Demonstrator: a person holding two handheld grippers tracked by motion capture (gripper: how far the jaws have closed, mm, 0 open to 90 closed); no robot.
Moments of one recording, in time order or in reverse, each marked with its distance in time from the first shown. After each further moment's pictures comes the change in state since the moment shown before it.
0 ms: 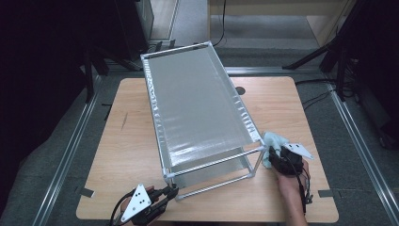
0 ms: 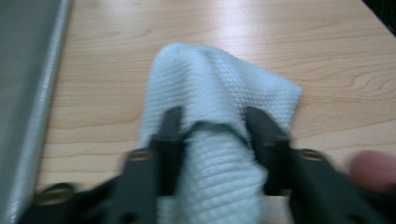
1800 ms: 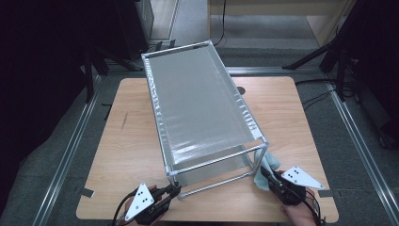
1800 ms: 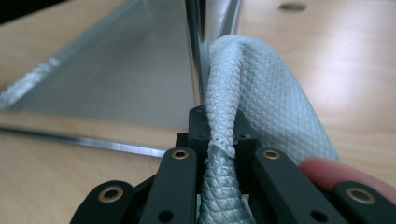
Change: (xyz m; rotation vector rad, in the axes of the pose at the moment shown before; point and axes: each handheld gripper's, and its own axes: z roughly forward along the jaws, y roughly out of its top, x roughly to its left) left arm -0.004 0.000 0.008 -0.024 0.030 -0.038; right arm 0.014 -0.028 -0.078 -0.103 0.432 -0.241
